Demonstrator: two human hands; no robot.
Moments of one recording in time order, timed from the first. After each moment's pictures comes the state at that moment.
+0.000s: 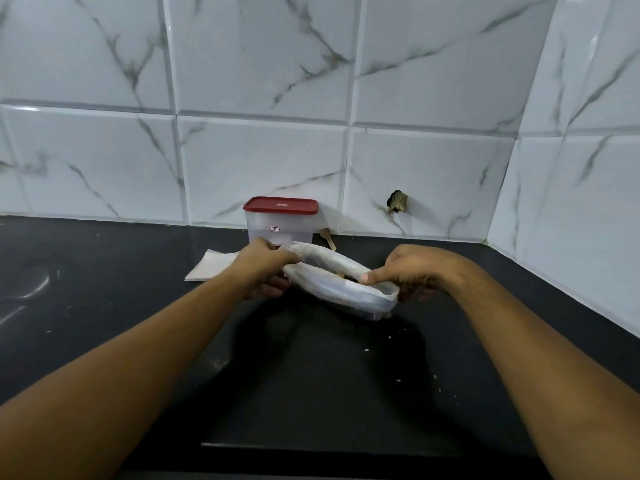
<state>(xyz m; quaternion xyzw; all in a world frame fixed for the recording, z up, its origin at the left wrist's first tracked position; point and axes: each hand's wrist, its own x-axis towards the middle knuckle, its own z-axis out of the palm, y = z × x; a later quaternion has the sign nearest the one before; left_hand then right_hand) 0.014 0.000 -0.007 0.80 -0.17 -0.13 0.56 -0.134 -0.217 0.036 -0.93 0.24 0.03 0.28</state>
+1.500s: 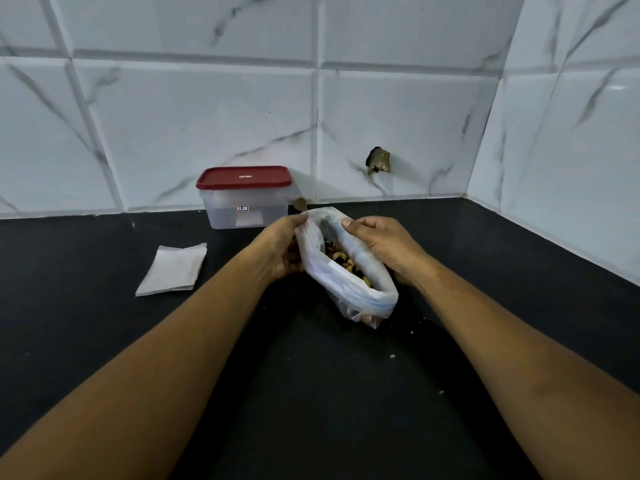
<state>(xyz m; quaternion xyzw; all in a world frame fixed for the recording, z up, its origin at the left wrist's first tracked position) 0.086 -0.092 -0.033 0.65 -0.12 -0.34 0.67 -0.057 -0.225 -0.031 -0.77 0.21 -0.24 0.56</state>
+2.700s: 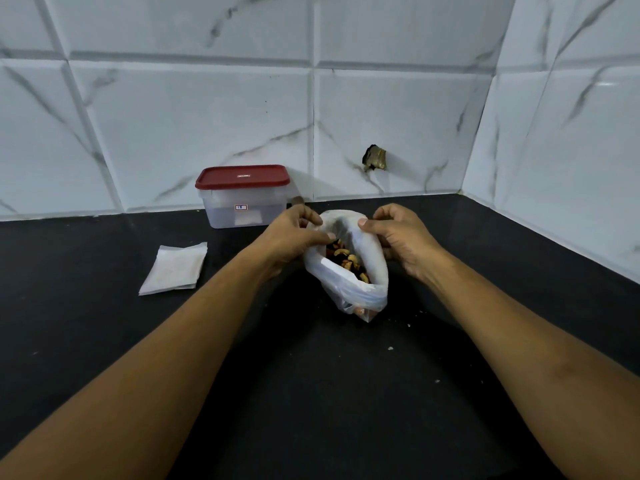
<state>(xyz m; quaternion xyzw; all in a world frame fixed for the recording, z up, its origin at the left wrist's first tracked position) 0.068 -0.077 -0.021 0.72 -0.35 -0.22 0.56 -0.066 -0.242 -0.026 -0.70 0.24 -0.28 0.61</state>
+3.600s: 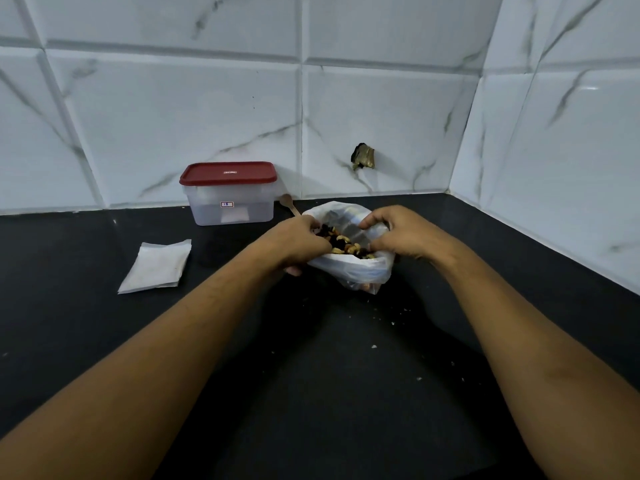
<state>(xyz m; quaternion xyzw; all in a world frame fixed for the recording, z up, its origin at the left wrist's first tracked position) 0.036 -0.088 -0.002 0.83 -0.39 -0.20 0.35 -0.090 -0.275 -0.007 -0.92 0.23 -0.13 0.29</state>
